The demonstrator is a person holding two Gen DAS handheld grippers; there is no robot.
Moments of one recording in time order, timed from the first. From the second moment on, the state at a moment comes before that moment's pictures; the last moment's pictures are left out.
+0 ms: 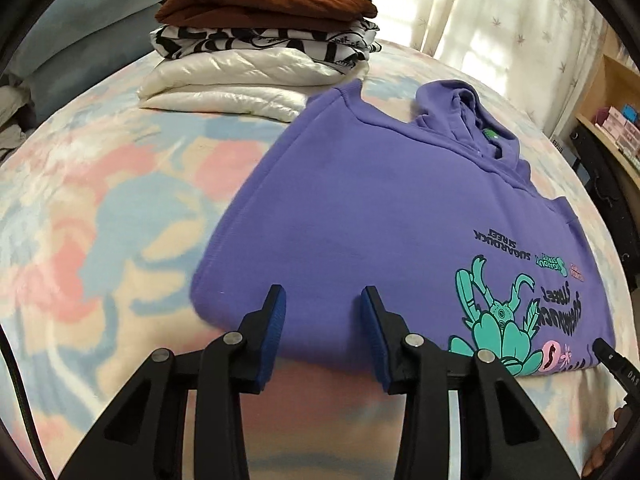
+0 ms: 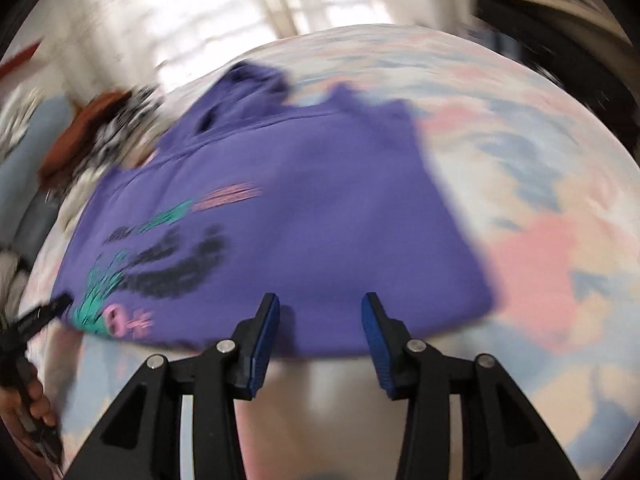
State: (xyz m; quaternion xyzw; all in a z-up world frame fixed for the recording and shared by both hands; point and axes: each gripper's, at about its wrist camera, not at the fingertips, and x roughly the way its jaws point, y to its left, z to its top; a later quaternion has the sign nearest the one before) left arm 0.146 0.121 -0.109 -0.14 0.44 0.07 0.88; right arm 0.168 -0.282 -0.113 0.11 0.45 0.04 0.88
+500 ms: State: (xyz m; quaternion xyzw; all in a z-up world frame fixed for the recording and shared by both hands) left arm 0.140 0.126 -0.112 -0.15 0.45 0.06 0.88; right arm 0.154 -0.310 -0.117 0.13 0.45 0.00 0.88
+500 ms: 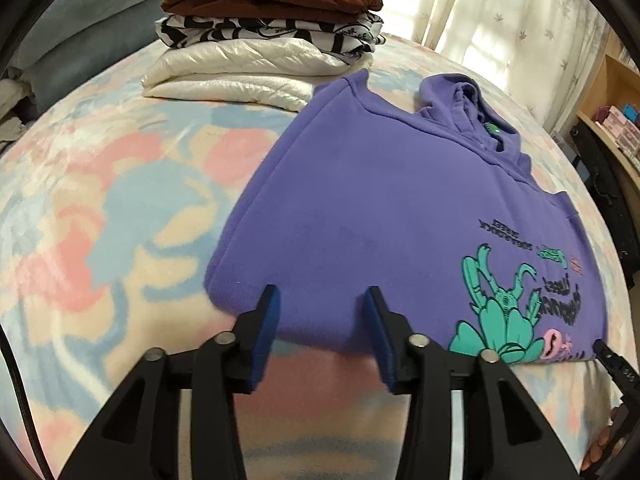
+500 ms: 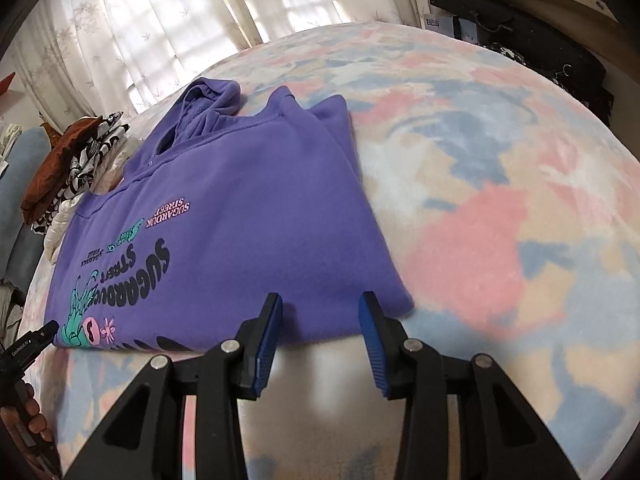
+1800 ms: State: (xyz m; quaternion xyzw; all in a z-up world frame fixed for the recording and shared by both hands) left arm 0.407 0.029 0.063 0.09 0.37 -0.01 0.92; right arm 0.383 -0.290 0.075 0.06 0.38 0.08 0.92
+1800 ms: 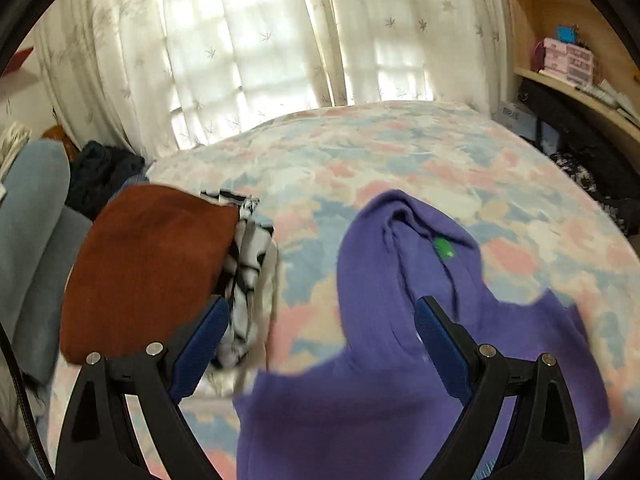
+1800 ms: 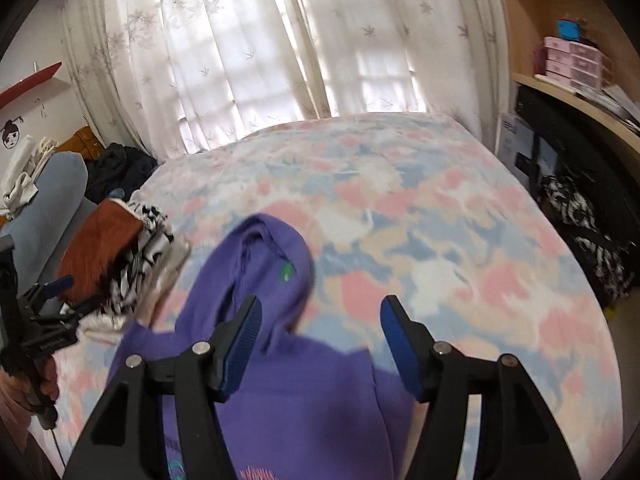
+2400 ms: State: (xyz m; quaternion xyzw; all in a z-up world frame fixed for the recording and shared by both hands) left arm 0.561 -0.004 -0.098 0.12 0.49 0.01 0.86; right arm 0.551 -0.246 -0.062 0.11 0.49 0.10 0.86
